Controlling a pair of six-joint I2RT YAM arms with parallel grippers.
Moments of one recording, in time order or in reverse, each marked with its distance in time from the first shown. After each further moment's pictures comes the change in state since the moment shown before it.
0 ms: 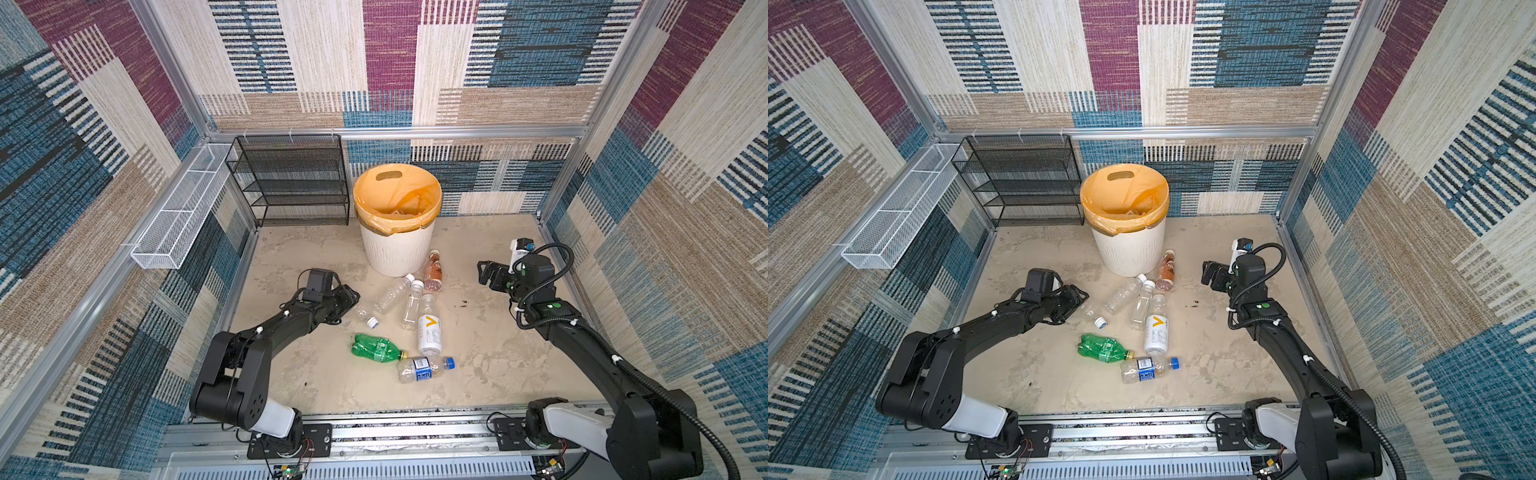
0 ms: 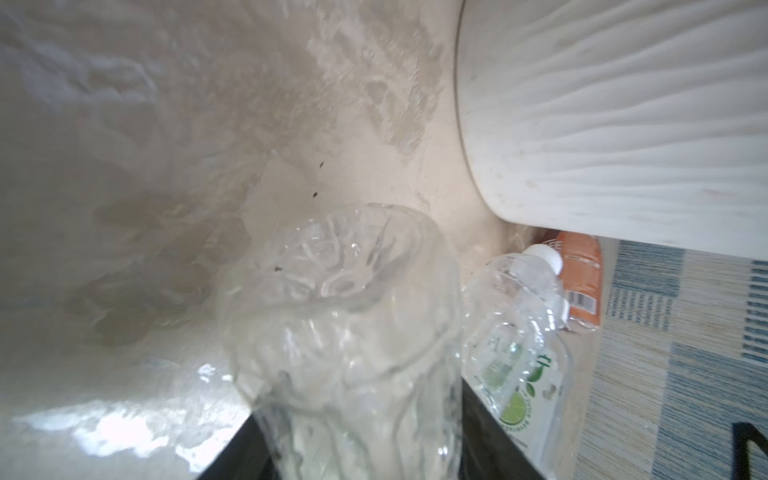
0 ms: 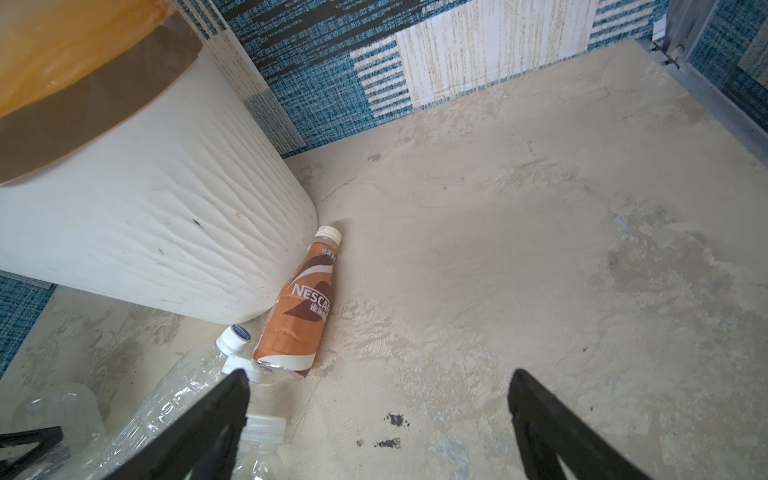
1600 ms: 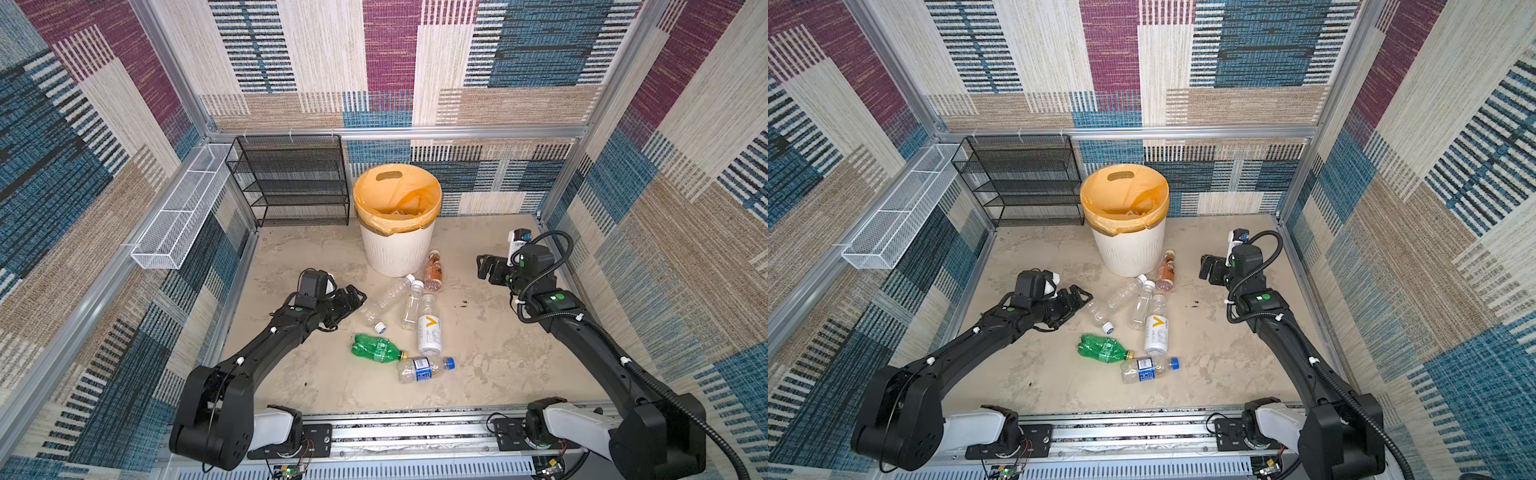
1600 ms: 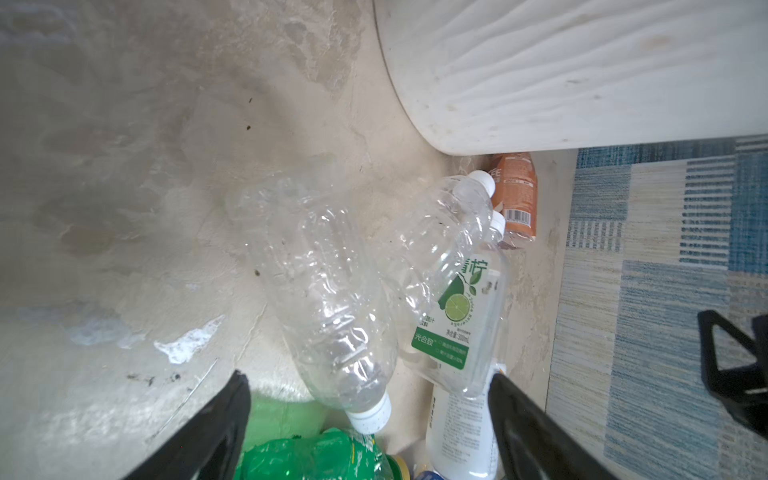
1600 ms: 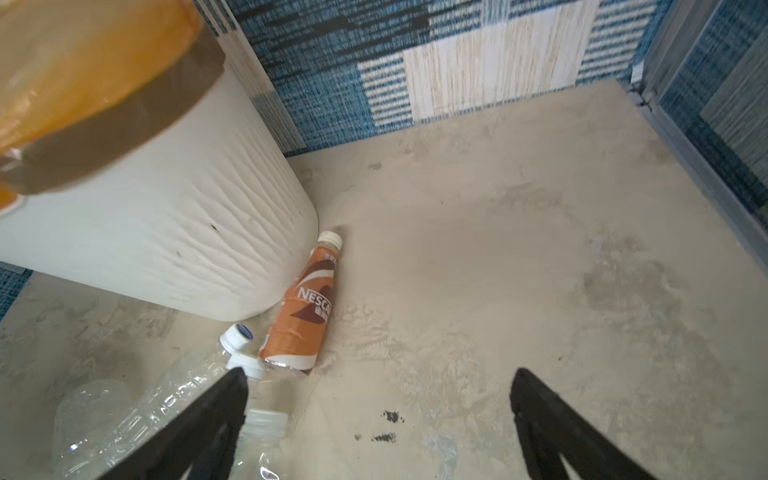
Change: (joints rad) left arm -0.039 -0.103 -0.006 -0.119 0.106 0.029; right arm 0.053 -0.010 0.107 -0.160 0.059 -0.051
